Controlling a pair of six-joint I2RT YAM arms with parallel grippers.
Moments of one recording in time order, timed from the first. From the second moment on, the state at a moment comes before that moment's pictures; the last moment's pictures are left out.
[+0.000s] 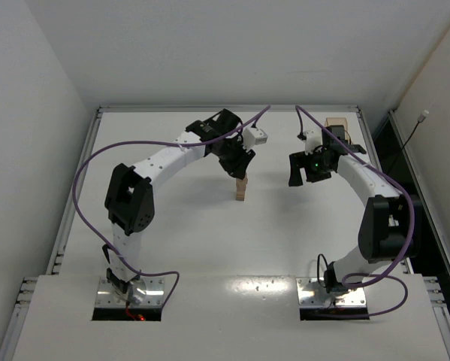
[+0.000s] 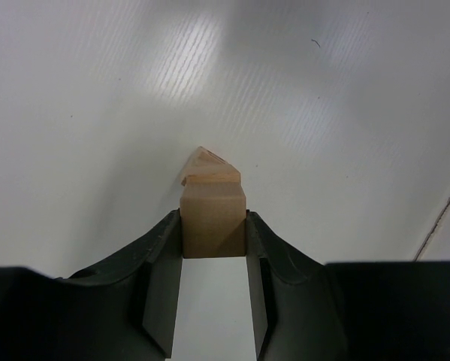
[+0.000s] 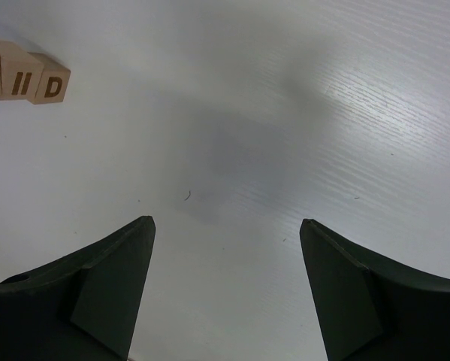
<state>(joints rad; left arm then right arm) -0.64 1.99 1.81 -0.81 0.40 0.28 0.02 1.57 1.09 -0.61 -0.35 -0.21</state>
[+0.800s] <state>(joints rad) -0.64 1.98 1.81 -0.79 0.39 0.25 0.02 1.57 1.09 -0.61 -0.35 -0.21</state>
